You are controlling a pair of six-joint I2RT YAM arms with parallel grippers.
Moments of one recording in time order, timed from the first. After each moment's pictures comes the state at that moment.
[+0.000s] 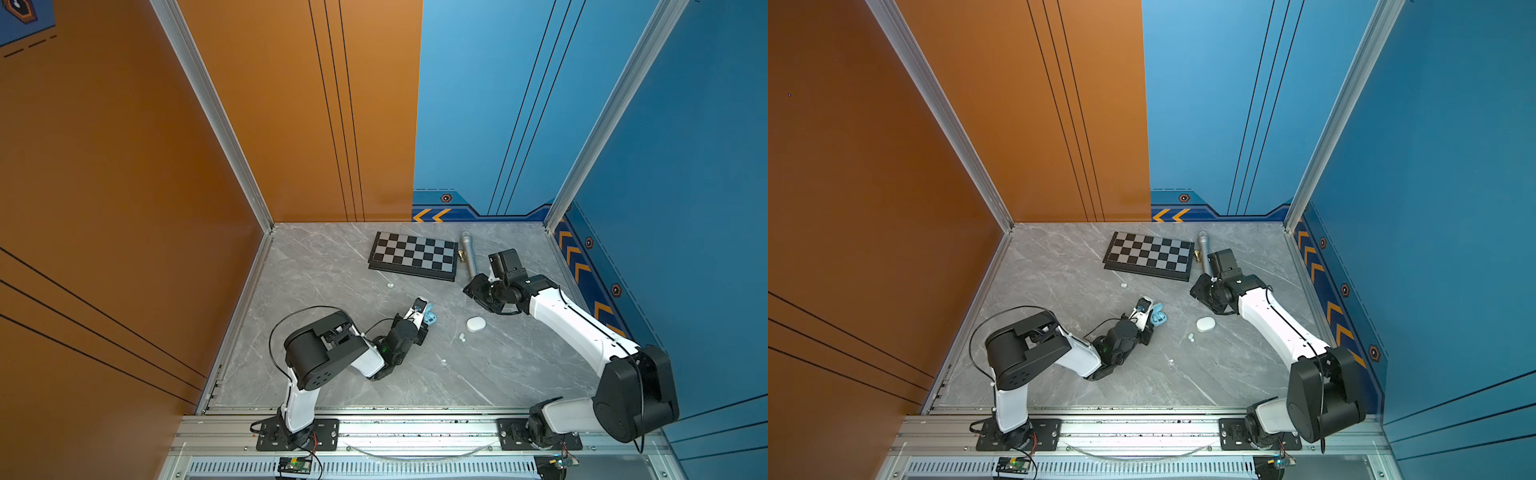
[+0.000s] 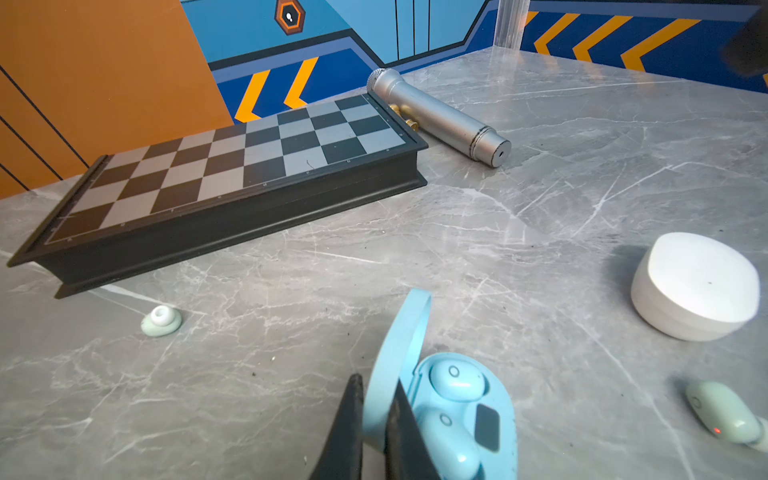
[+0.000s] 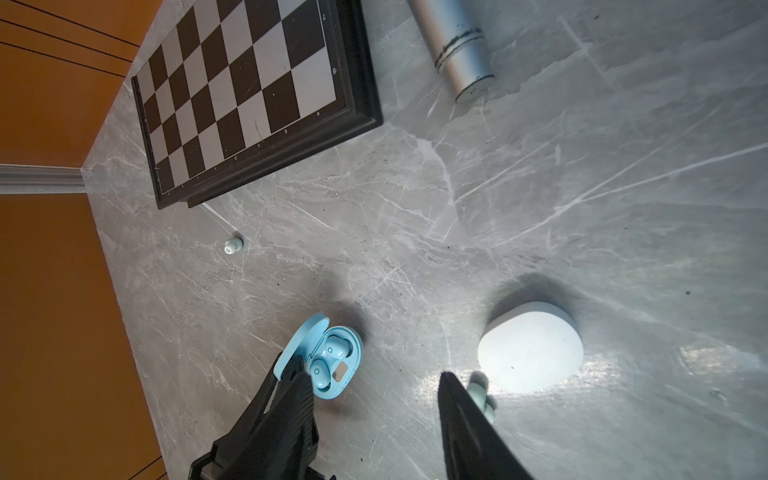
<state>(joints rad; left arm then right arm) -0.94 1.94 0.63 0.99 -0.44 -0.08 0.31 1.41 1.04 -0.60 -0.17 0.86</state>
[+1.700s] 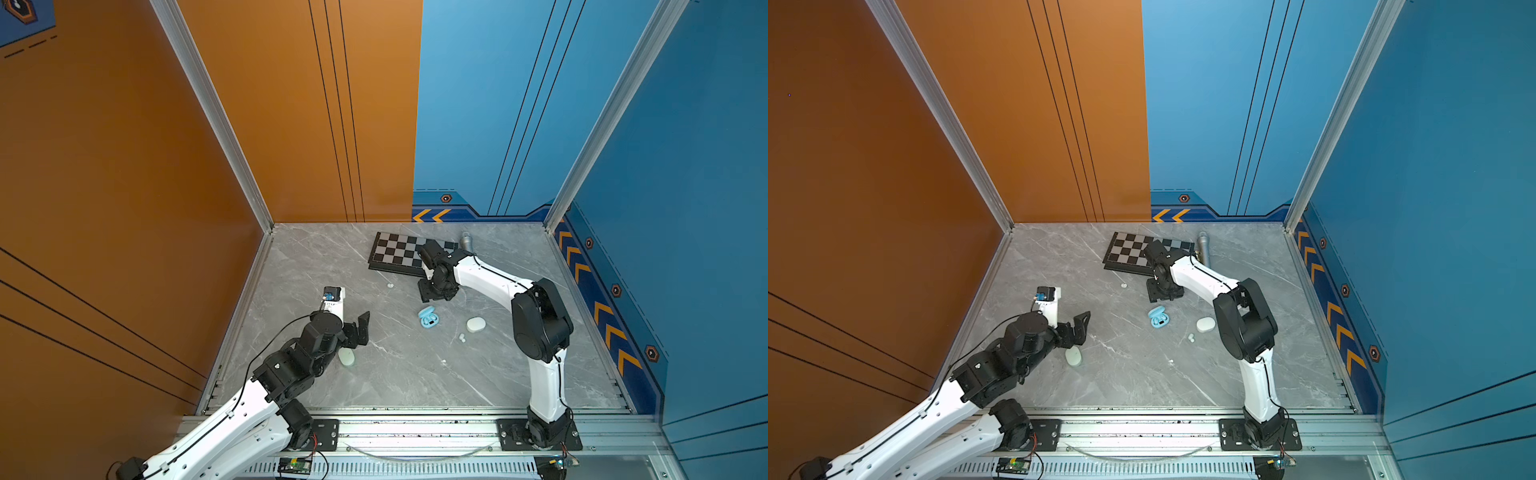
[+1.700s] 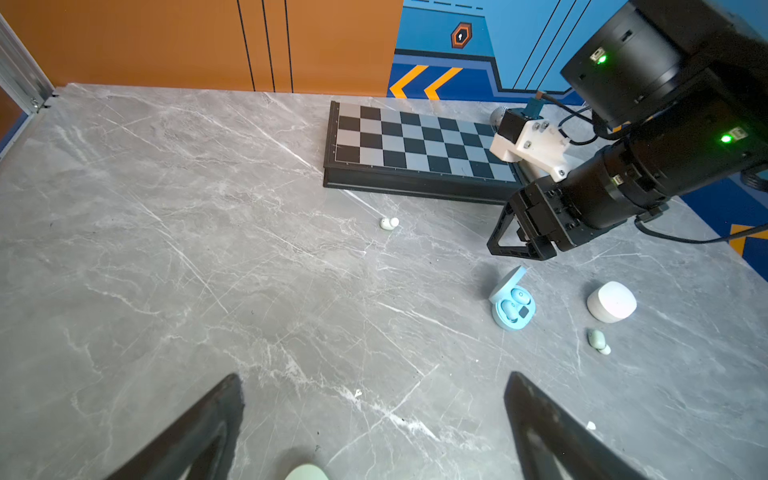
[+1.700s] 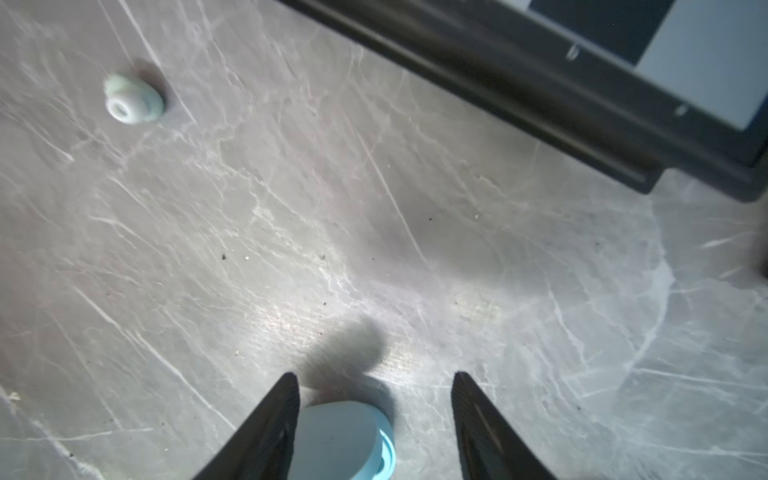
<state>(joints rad) -0.73 0.67 0.61 -0.45 -0.39 -0.43 0.58 2.04 1.60 -0.86 0.01 0.33</state>
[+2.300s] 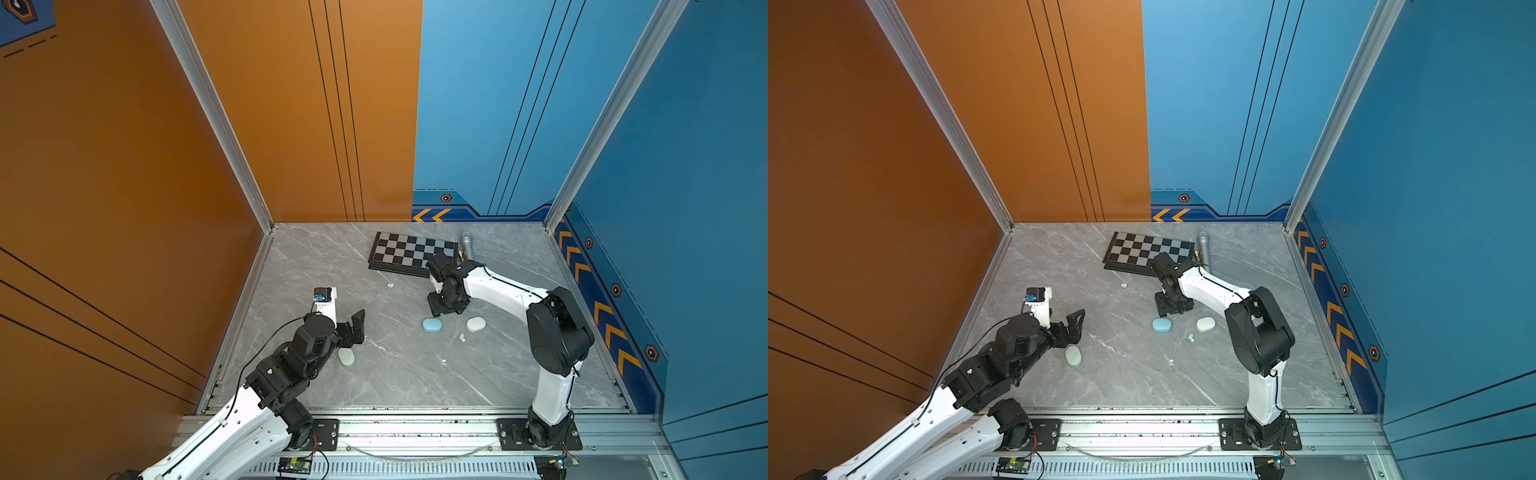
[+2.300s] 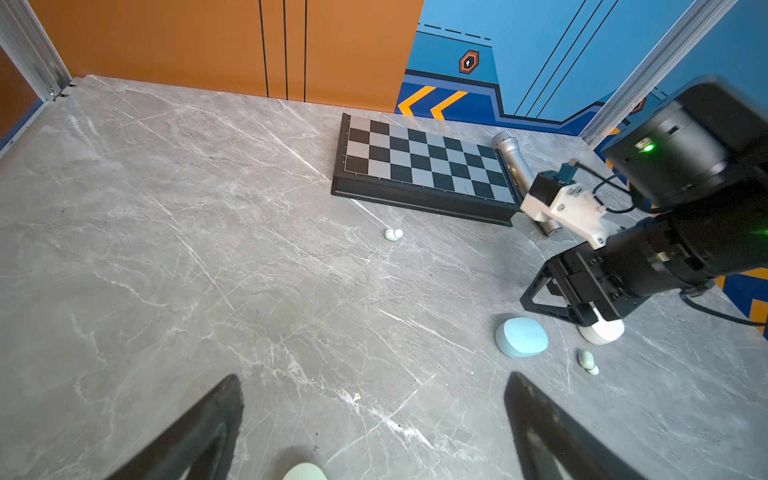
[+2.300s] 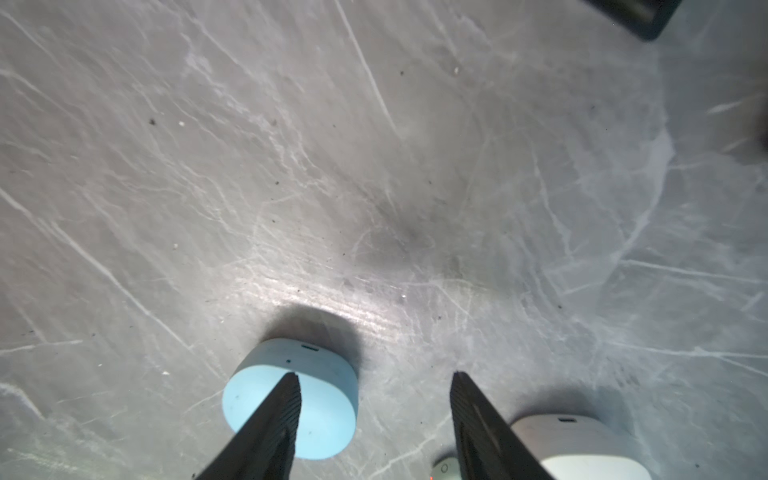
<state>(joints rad) -0.70 0.63 0.60 -0.46 -0.39 -0.47 0.60 1.86 1.39 -0.85 0.02 0.30</state>
